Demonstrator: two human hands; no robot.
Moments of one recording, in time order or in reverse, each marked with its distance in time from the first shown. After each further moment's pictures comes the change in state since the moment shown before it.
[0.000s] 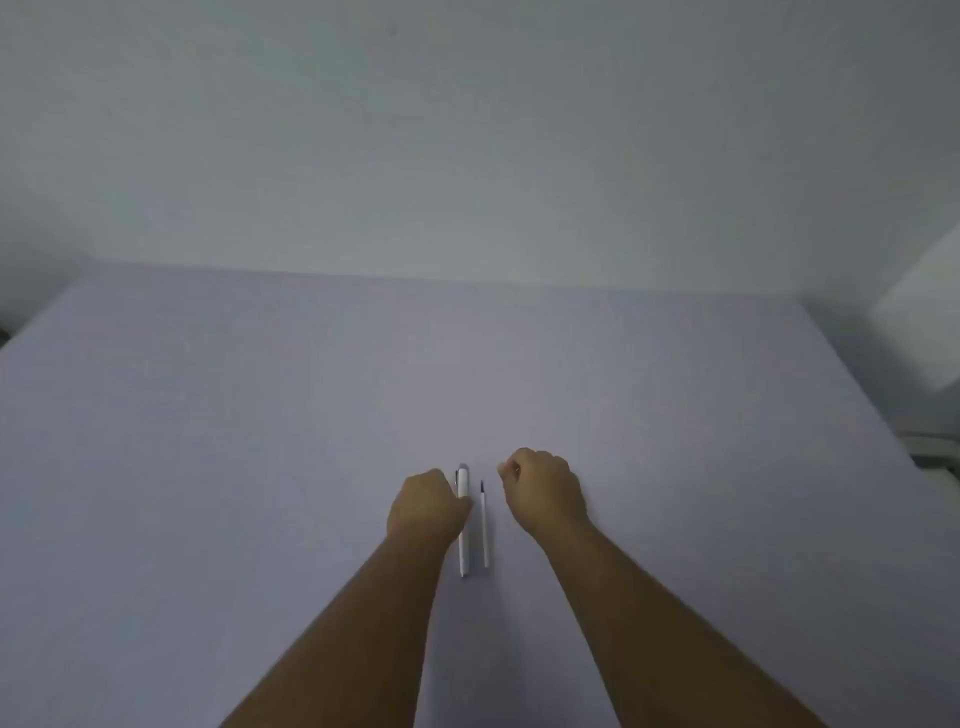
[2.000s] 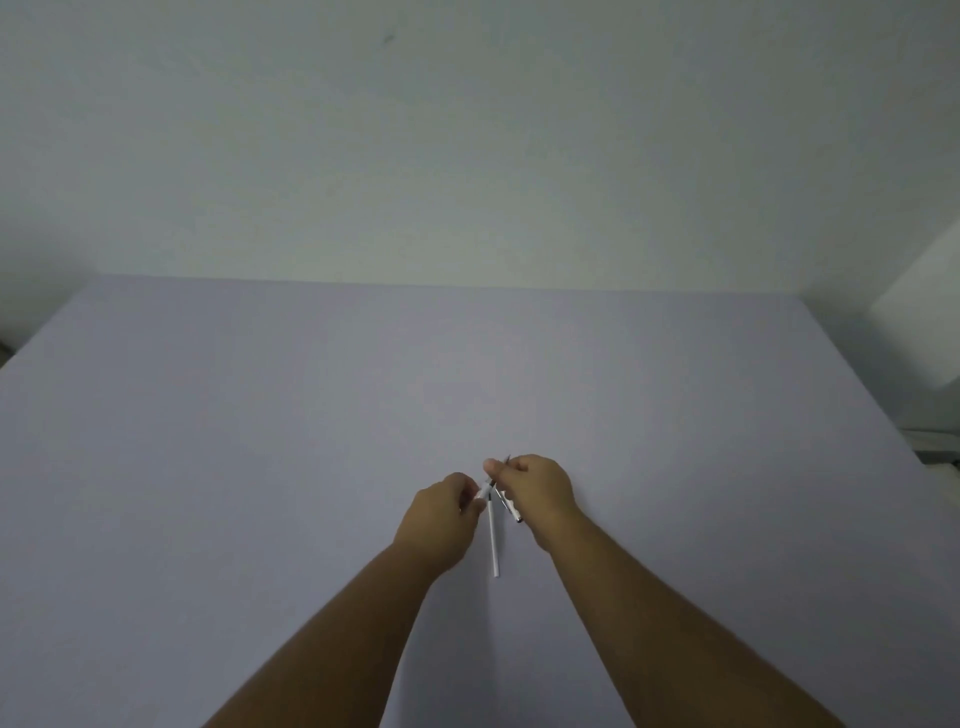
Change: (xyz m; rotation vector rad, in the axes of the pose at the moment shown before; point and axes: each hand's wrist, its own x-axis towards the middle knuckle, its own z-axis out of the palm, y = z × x) left_hand -0.009 -0.007 -0.007 -0.107 0.038 0.326; right_hand 0.005 -0.016 -0.002 0.812 -0.138 0.240
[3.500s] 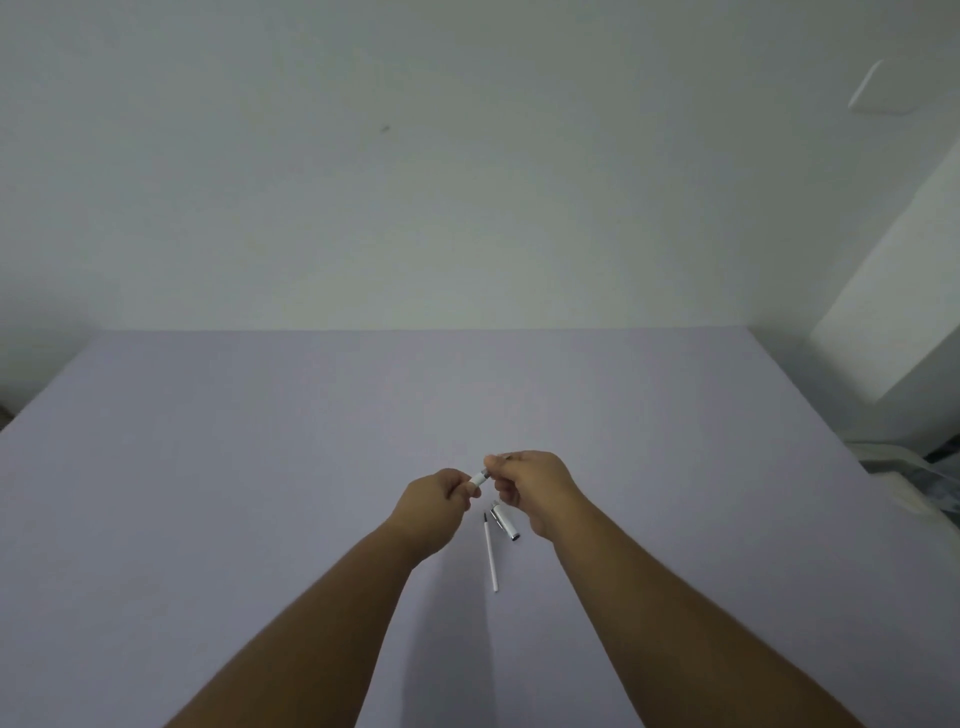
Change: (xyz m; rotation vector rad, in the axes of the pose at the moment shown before) left_hand -0.021 0.030 -0.058 -0.175 -0.053 0.063; right_hand -0.033 -0.045 -0.016 0.412 -0.048 0.034
